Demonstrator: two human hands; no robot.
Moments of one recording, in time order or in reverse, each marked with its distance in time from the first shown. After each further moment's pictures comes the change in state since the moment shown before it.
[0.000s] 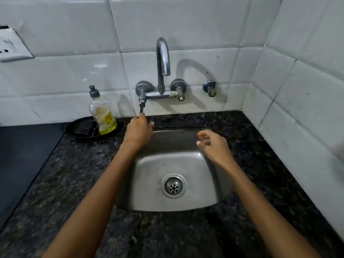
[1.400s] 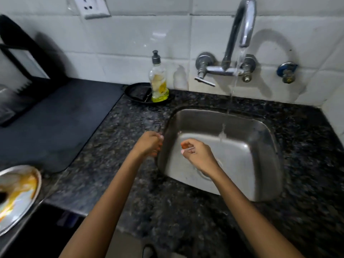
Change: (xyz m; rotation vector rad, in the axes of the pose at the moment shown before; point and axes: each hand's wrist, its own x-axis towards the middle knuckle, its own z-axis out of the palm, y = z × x) left_hand -0.096 -0.109 -0.008 -0.757 -0.308 -0.672; right_hand -0.040 -0.056 0.133 0.130 -0.500 -0.100
